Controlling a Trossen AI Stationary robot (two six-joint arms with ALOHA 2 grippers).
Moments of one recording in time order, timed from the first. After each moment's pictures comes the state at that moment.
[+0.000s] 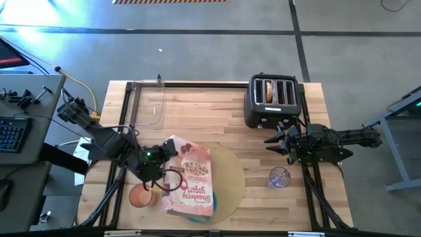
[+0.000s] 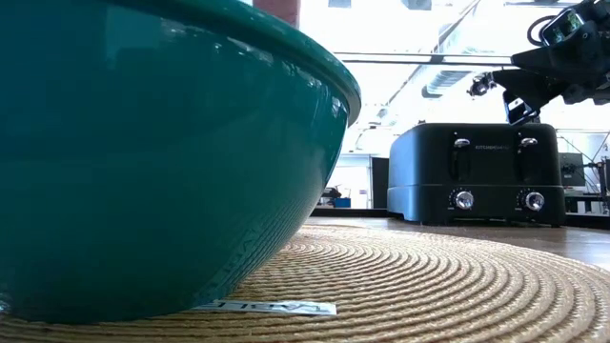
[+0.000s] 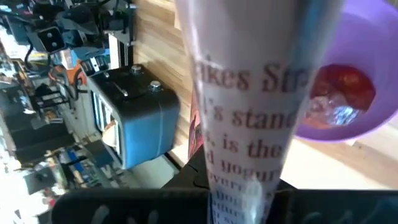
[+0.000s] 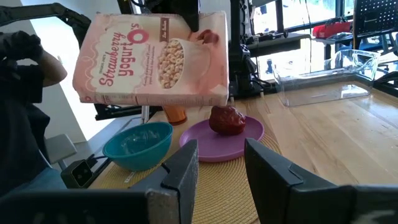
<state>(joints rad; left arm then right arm) -0.61 1.30 1.30 -0.99 -0.67 0.88 0.09 0.02 0.01 0.03 -0.07 0.20</state>
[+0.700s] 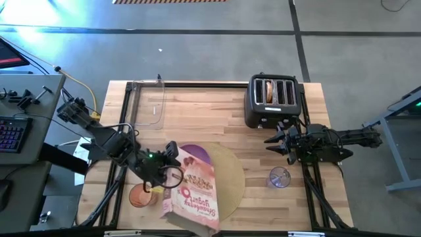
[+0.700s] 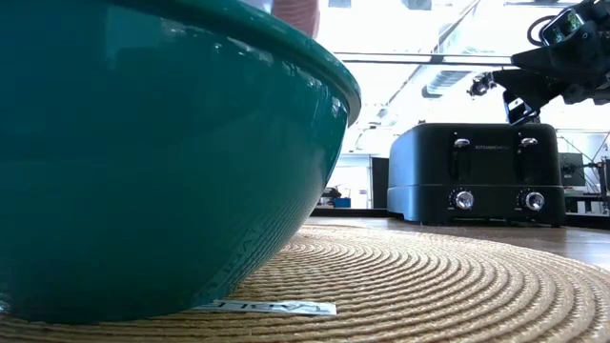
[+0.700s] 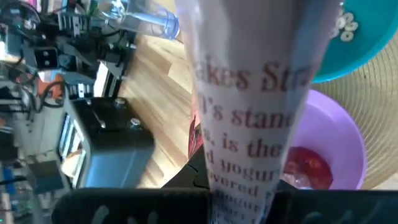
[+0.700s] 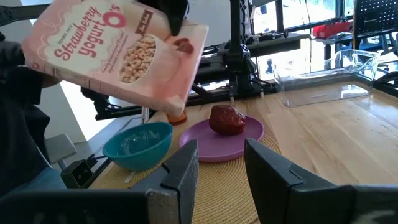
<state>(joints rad) -0.60 1.30 1.30 -0.86 -0.47 0.71 0.09 0.02 0.01 0.03 -0.07 0.20</state>
